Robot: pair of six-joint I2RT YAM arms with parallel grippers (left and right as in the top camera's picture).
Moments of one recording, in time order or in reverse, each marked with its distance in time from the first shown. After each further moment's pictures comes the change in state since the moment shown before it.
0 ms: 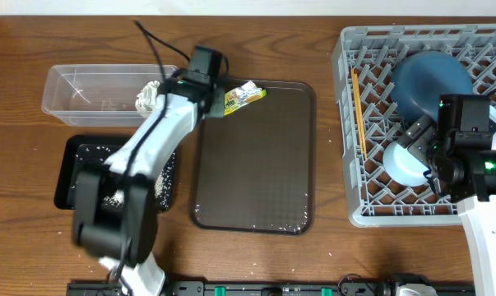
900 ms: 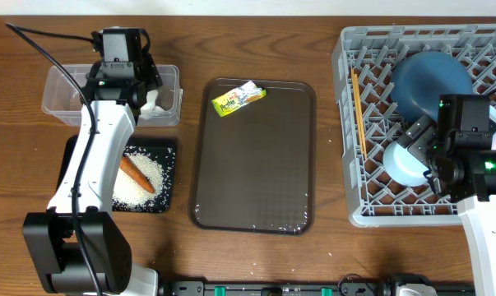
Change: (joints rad) left arm 0.282 -0.170 0.001 0.032 -0.149 -0.081; right arm 0.000 0.000 0.000 0.000 0.000 0.000
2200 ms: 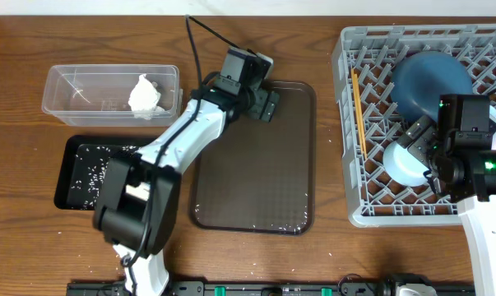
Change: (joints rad) left arm -0.418 0.293 0.000 0.261 0.425 0.341; right arm 0.000 0.000 0.000 0.000 0.000 -0.003
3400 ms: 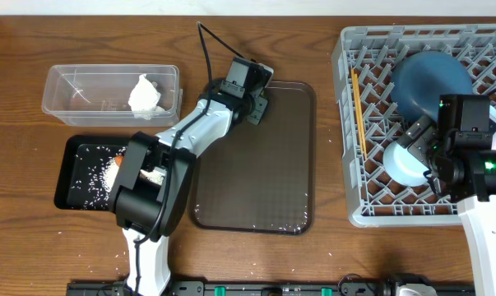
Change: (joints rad) left arm 0.000 0.090 0.000 0.040 -0.037 0.026; right arm 0.000 0.000 0.000 0.000 0.000 0.000
